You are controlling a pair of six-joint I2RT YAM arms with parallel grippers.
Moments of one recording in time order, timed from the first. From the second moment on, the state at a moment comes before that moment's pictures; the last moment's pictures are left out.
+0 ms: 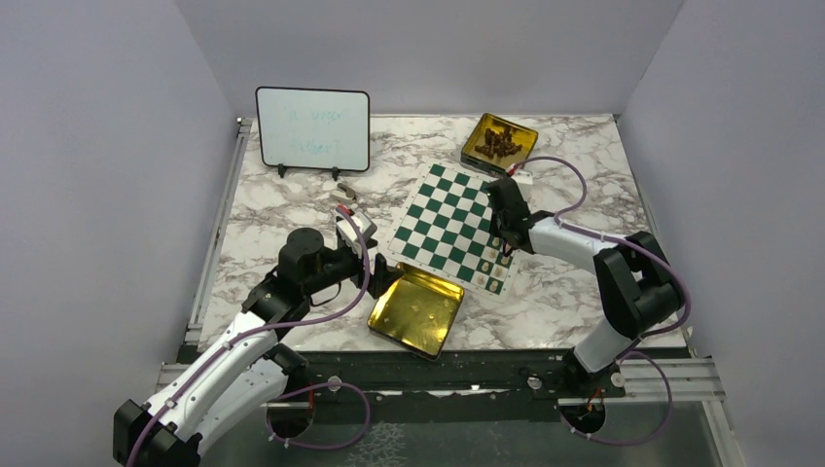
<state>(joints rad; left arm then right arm) -0.57 0.73 0.55 -0.09 0.39 -0.06 0.48 1.64 0.91 -0.12 0.45 0.50</state>
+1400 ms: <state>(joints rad) -0.57 0.73 0.55 -0.09 0.39 -0.06 0.46 1.70 0.97 -0.17 0.46 0.50</state>
